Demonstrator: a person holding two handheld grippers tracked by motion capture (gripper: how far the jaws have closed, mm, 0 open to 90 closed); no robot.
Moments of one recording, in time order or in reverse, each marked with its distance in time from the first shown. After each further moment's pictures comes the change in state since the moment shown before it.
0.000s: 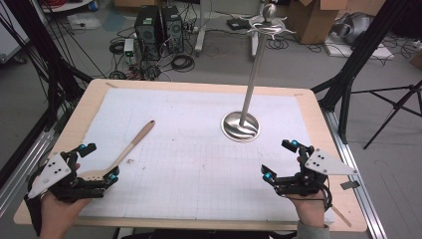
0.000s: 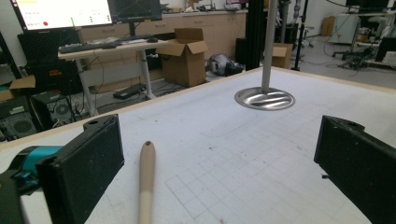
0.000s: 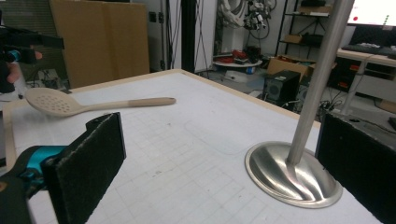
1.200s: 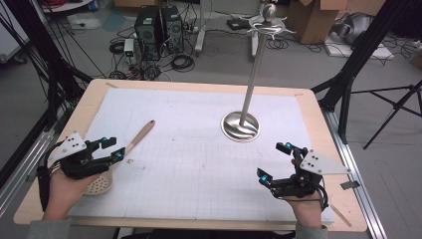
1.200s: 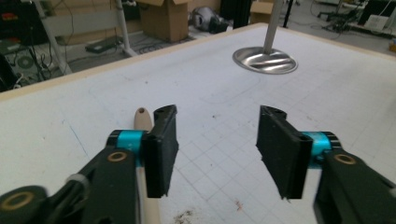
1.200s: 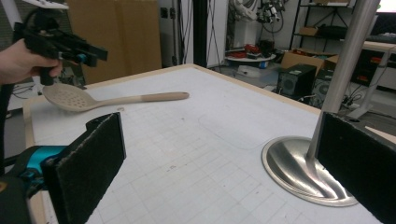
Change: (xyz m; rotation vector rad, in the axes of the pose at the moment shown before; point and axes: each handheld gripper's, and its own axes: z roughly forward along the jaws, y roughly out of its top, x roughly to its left) left arm 0.041 -0.004 0.048 0.219 -0.098 -0.080; right arm 0.003 -0.006 0.006 0.017 0.050 0.019
